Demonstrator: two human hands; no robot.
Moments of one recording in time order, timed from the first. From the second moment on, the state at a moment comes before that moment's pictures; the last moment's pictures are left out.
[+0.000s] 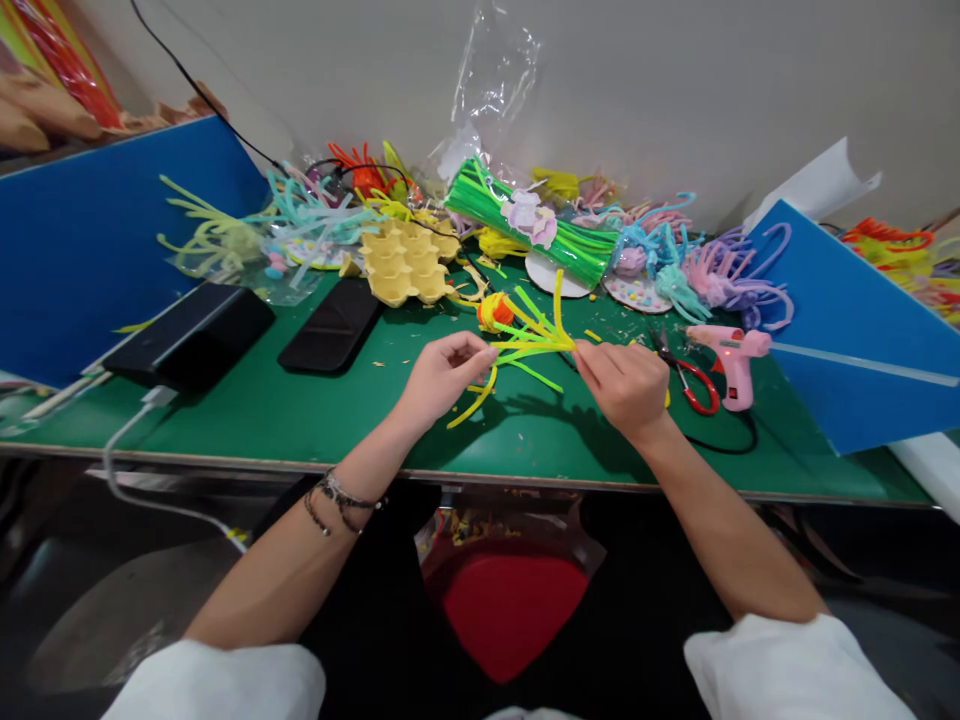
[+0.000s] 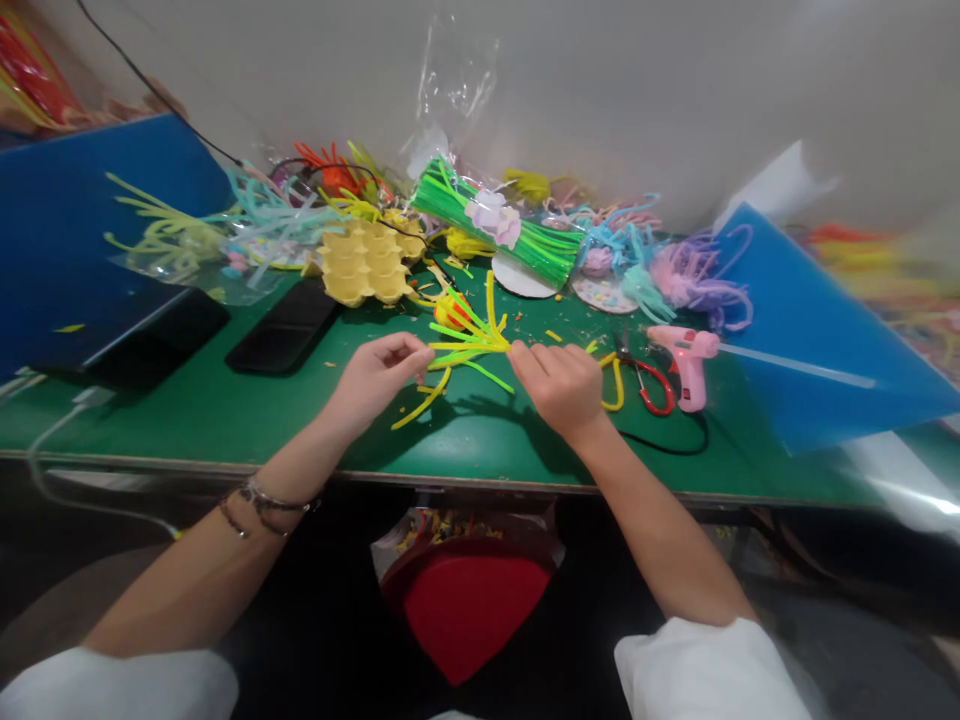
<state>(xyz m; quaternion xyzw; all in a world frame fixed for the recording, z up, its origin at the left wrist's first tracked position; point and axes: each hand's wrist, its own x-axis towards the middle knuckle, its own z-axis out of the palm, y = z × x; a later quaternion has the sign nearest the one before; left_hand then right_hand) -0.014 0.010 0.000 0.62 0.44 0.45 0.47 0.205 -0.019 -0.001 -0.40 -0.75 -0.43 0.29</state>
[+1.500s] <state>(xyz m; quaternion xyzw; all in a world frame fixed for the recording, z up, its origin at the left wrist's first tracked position) 0.010 0.101 0.016 0.80 0.59 0.06 0.10 0.254 0.013 -0.017 -0.76 -0.64 -0.01 0.12</state>
